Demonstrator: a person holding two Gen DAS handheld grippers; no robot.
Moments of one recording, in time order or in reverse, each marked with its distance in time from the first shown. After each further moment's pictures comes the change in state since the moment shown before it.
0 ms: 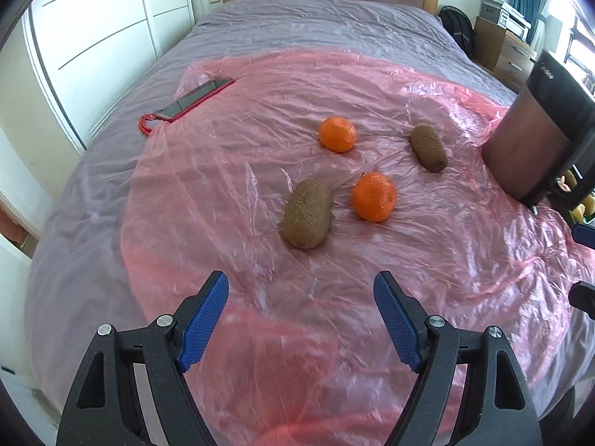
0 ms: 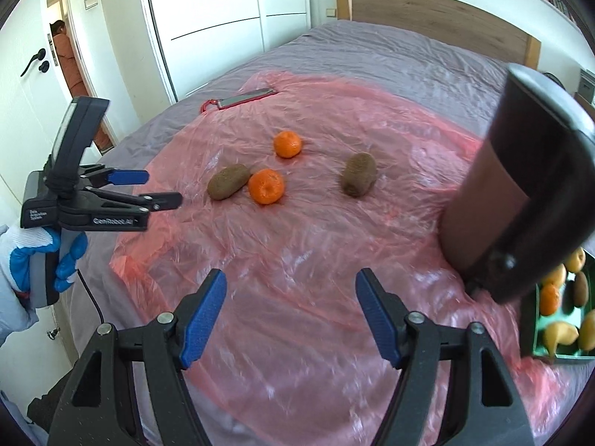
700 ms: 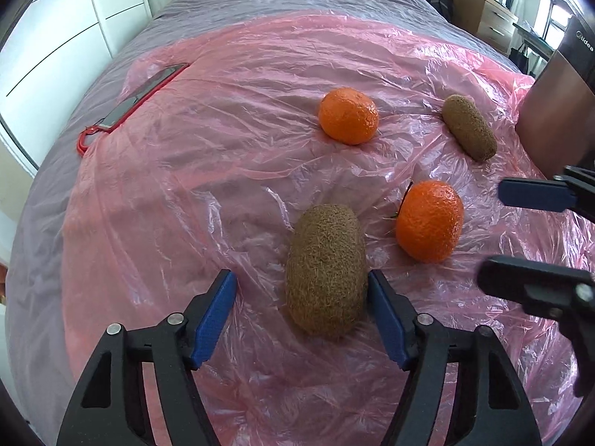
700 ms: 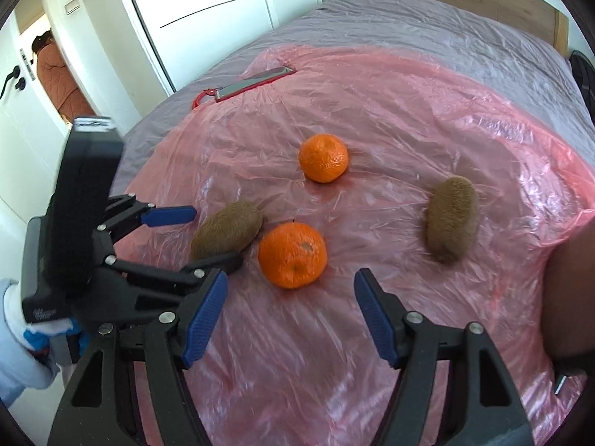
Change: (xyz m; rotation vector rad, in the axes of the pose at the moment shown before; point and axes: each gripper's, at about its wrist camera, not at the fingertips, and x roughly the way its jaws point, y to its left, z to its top) left arm 0.100 0.012 0.041 0.138 0.060 -0.066; right arm 0.153 0.015 0.076 0.070 0.076 0.101
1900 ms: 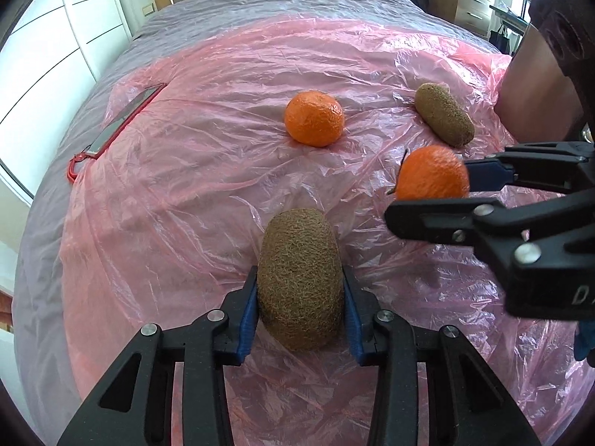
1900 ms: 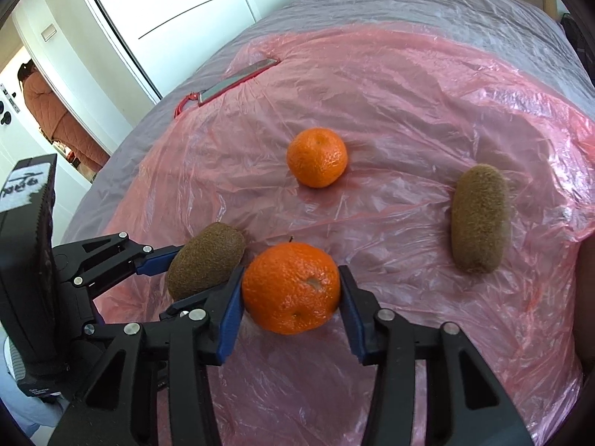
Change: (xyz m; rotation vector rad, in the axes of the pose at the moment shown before) left arm -0.012 -0.020 -0.003 0.091 -0.022 0.002; right arm 0.027 -0.013 0.013 0.105 0.018 0.044
